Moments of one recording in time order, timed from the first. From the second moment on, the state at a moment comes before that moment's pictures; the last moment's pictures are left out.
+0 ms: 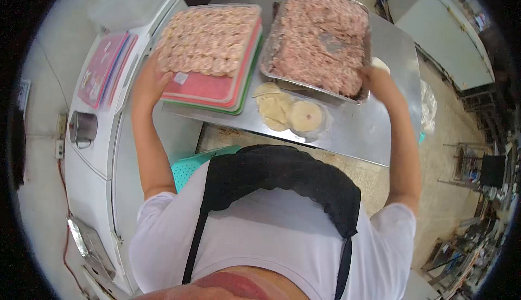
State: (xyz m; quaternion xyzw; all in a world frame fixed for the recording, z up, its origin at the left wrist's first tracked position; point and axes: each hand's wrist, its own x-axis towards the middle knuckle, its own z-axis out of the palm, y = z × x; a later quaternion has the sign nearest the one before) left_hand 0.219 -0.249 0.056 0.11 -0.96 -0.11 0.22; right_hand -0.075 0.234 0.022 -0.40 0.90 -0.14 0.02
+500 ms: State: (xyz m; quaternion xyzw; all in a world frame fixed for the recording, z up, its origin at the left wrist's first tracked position) left_hand 0.122 0.048 -0.074 -0.04 -0.94 -0.33 0.11; right_hand -0.145 0.258 -0.034 -0.40 0.91 0.04 -0.13
